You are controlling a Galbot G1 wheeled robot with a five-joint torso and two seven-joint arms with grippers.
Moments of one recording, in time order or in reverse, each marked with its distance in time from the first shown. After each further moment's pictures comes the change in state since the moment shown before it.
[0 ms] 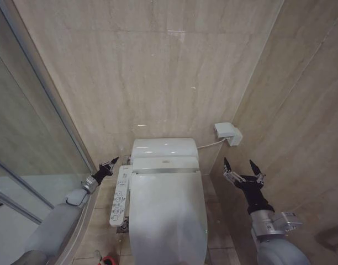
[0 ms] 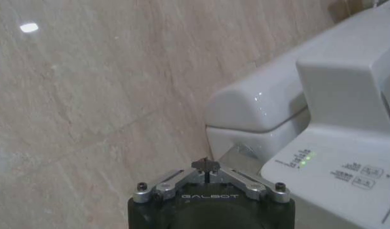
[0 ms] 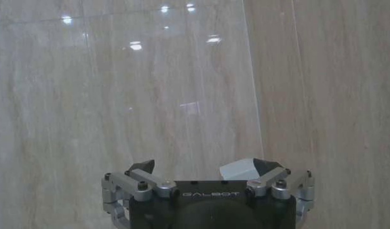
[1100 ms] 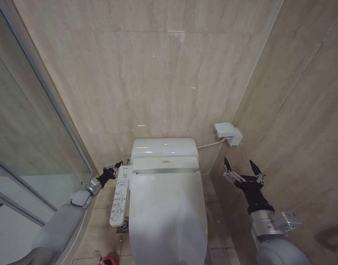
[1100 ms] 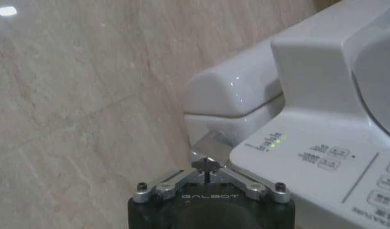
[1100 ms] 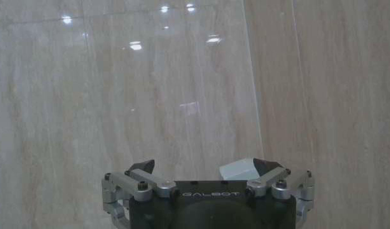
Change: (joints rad) left arm -0.022 -0.041 0.020 0.066 0.012 -0.005 0.031; right arm 0.000 0.000 0.000 0.000 0.000 0.000 0.000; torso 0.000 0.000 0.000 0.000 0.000
